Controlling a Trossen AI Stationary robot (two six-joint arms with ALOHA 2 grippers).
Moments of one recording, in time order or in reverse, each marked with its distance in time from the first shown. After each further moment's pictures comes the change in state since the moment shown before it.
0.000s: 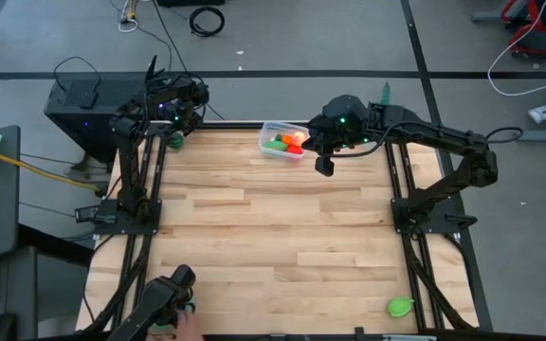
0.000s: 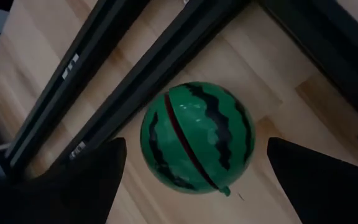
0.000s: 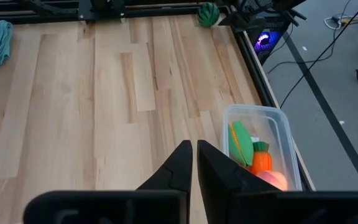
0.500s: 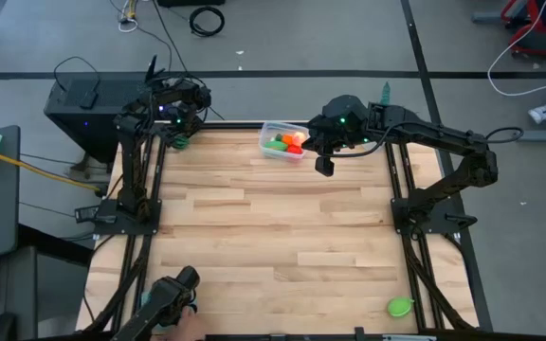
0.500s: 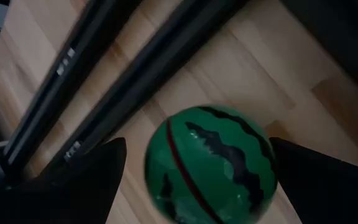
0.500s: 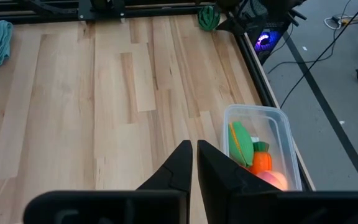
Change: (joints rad) left arm -0.012 0.049 0.000 0.000 -0.004 -0.024; right arm 0.000 0.000 0.000 0.000 0.000 0.000
